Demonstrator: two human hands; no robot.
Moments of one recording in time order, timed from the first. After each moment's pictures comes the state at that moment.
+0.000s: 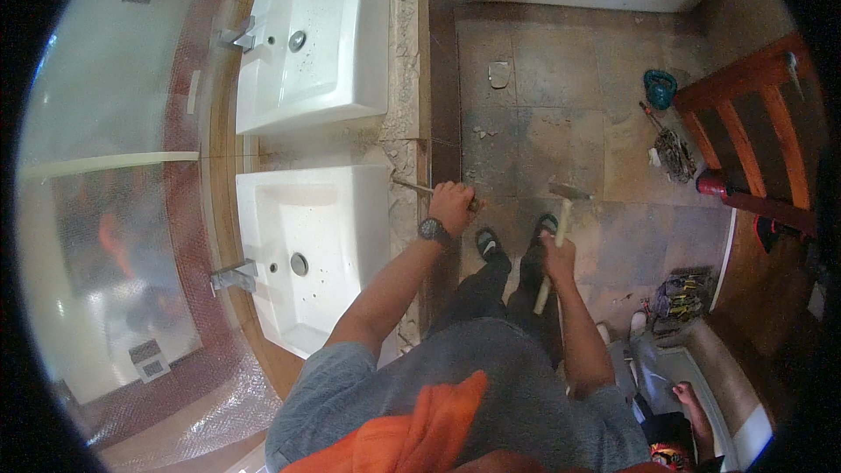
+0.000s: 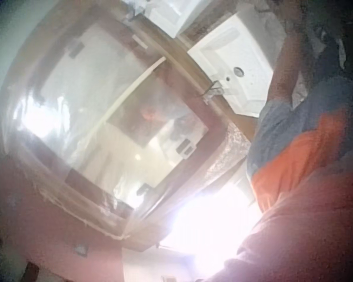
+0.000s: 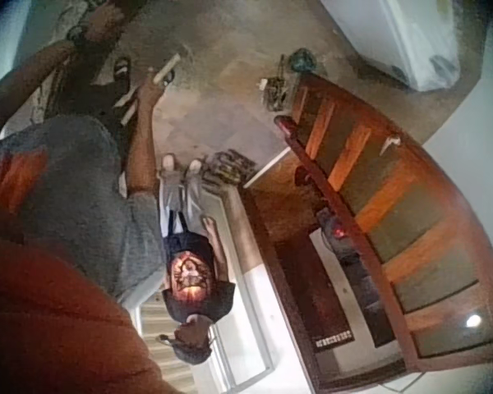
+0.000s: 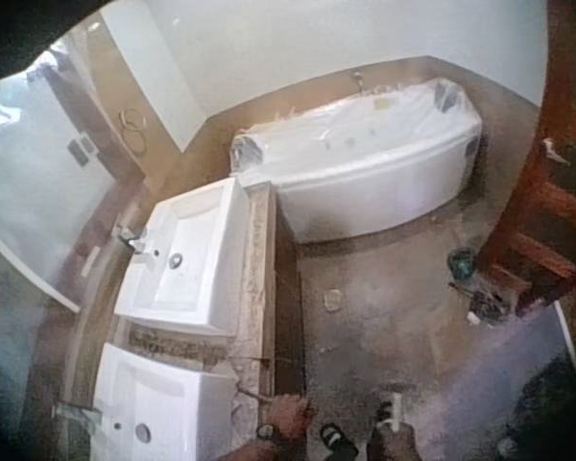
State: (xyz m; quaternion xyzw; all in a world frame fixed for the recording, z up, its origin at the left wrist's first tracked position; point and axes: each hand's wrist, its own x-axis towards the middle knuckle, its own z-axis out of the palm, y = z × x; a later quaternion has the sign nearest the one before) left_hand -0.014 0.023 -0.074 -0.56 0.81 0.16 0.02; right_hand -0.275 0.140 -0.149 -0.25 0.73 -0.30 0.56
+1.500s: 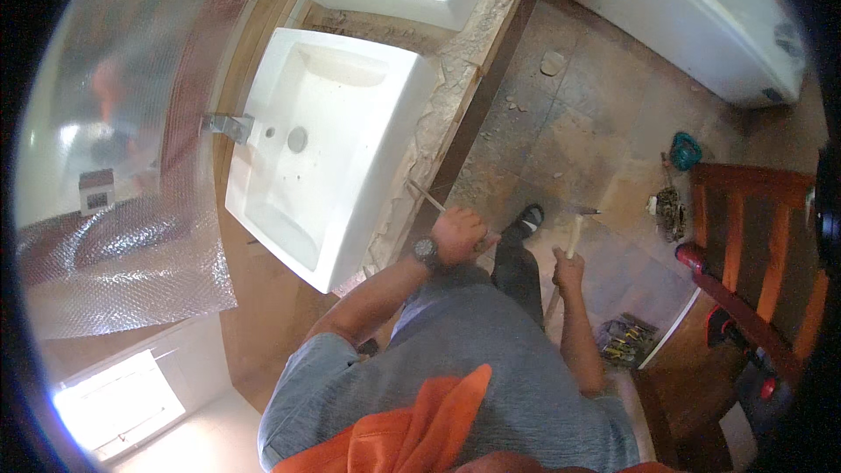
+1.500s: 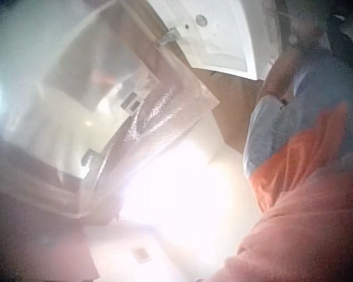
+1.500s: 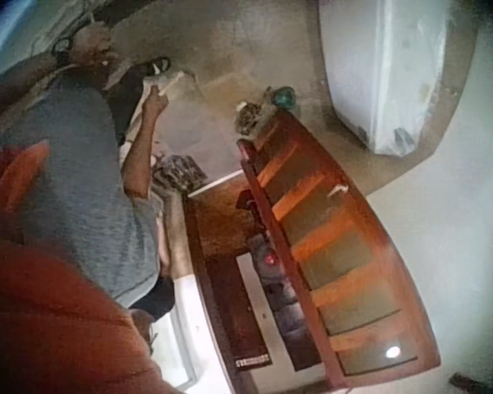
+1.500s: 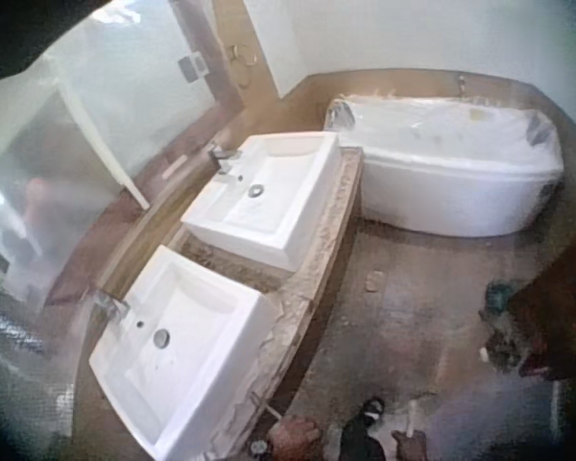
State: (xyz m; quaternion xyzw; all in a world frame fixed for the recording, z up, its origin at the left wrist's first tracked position) left_hand -0.036 0.211 -0.012 -0.53 0.80 0.13 -0.23; right_hand -0.356 0.211 -0.176 -0.36 0.72 -0.13 0.57
